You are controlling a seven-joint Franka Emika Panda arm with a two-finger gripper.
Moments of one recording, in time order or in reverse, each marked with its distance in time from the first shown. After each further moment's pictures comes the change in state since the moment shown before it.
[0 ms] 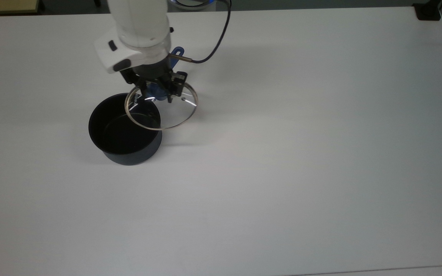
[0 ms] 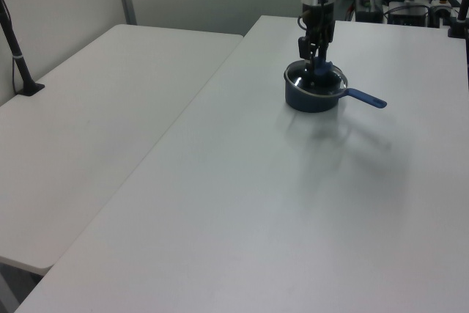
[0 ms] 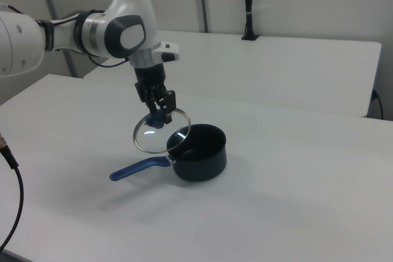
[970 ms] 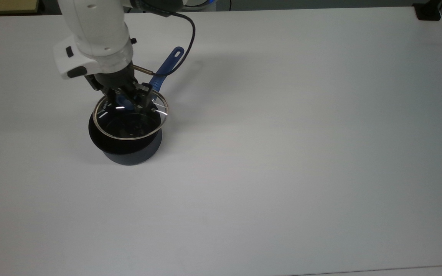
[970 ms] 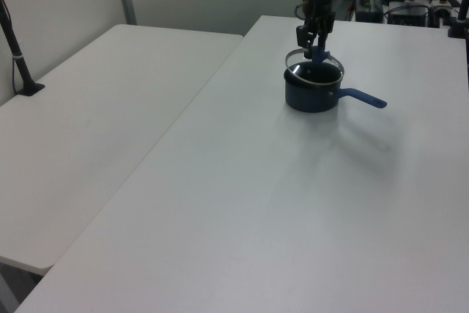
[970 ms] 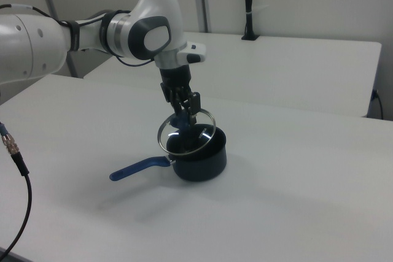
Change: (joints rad) arm -0.078 0.081 -0.029 0.102 0.018 0.000 -0.006
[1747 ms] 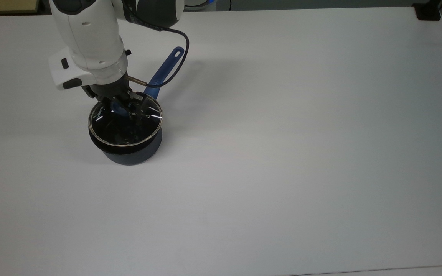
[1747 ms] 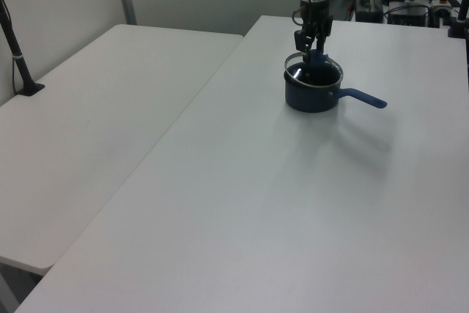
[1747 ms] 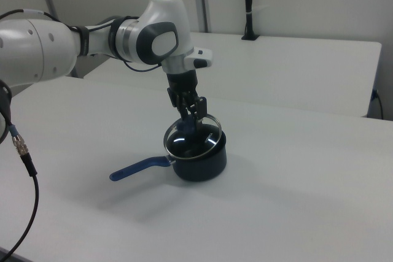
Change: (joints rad) arm -0.006 0.059 -0.013 0.041 0.001 0.000 -0.009
